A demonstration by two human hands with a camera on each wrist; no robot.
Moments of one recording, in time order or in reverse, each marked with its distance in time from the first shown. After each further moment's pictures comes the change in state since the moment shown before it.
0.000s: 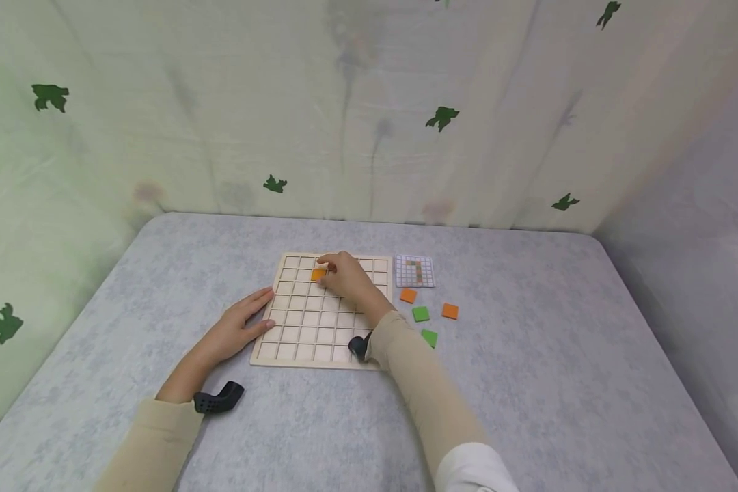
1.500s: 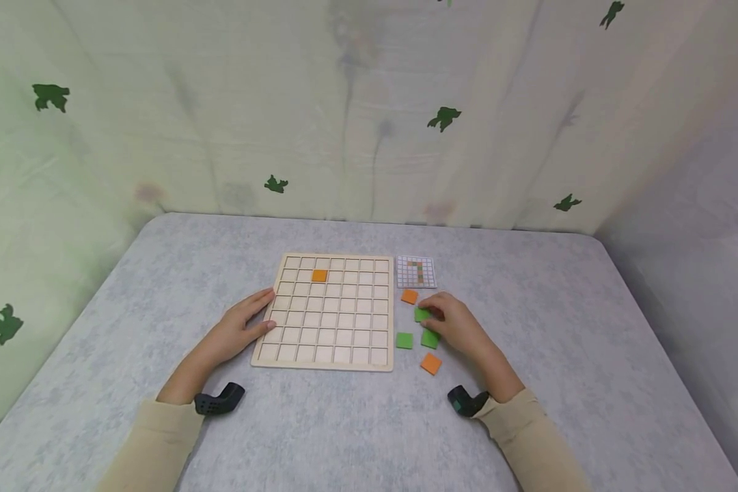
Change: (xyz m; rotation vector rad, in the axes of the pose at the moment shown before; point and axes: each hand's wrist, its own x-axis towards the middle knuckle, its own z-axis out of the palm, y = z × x) left_hand -0.001 0.001 -0.001 -0.020 0.001 -0.004; right_hand -0.146 0.093 -0.073 -0.105 0.116 0.014
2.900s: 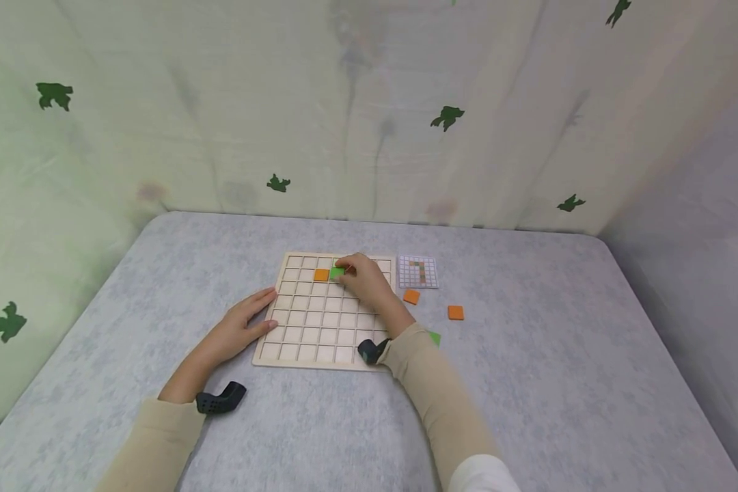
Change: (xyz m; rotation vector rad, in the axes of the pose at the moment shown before) left_hand 0.000 0.001 -0.002 -0.006 -0.007 -0.021; right_hand 0.123 -0.076 0.073 0.209 -0.004 -0.055
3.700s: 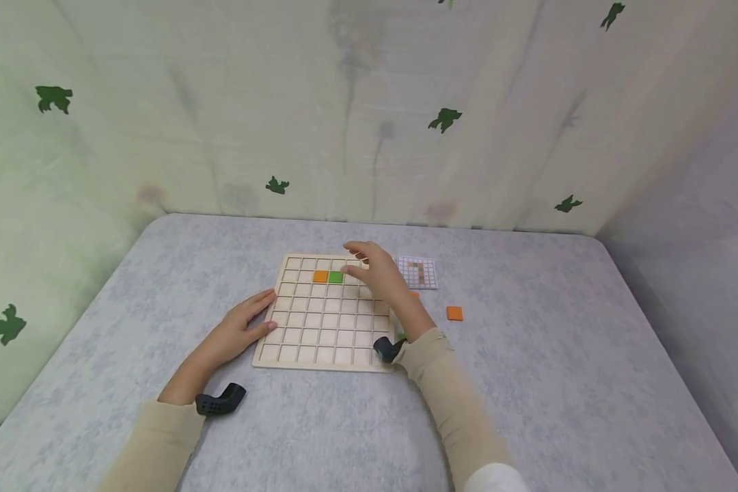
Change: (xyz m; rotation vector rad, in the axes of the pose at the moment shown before) left_hand 0.001 -0.002 0.002 0.001 0.010 0.016; right_hand -0.016 -0.019 -0.037 -0.004 0.029 -0.075
